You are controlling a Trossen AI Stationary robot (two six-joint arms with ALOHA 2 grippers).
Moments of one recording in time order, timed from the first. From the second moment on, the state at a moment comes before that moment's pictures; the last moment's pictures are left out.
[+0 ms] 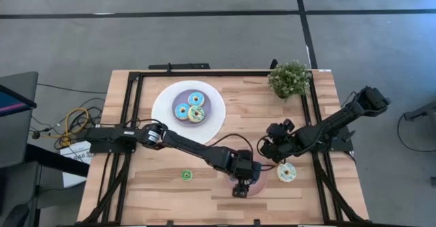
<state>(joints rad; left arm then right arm) -0.31 2.43 2.17 -0.70 -0.01 -0.16 0.44 1.30 0.61 -0.63 0.65 1.01</state>
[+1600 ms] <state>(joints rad) -0.62 1.85 1.16 -0.31 -0.55 -0.67 0.45 1.30 0.61 -0.57 0.65 1.01</state>
